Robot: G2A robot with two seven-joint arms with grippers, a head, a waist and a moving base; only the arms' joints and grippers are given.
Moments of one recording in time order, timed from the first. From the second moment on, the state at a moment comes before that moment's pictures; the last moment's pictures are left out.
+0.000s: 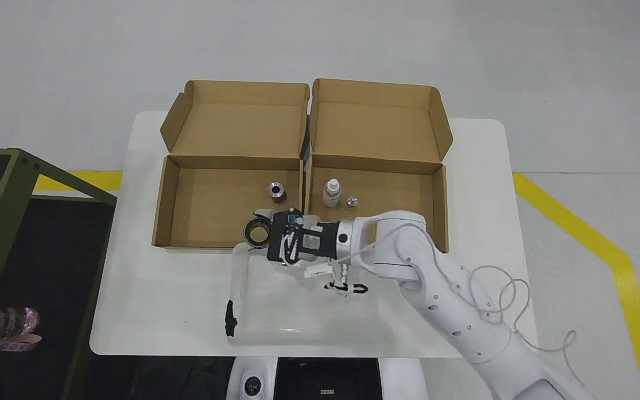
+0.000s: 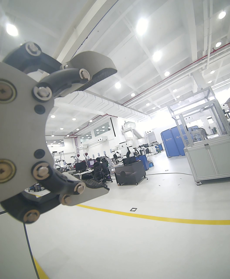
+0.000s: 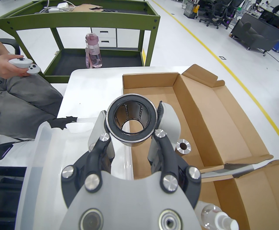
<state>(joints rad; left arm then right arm) -0.36 -0.19 -0.39 -1.44 1.98 -0.36 0.13 -0.92 -1.33 0.83 -1.71 -1.18 -0.70 0.39</state>
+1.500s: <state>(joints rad) -0.36 -0.19 -0.39 -1.44 1.98 -0.36 0.13 -0.66 -1.46 0.61 -1.25 -1.26 -0.60 0.50</state>
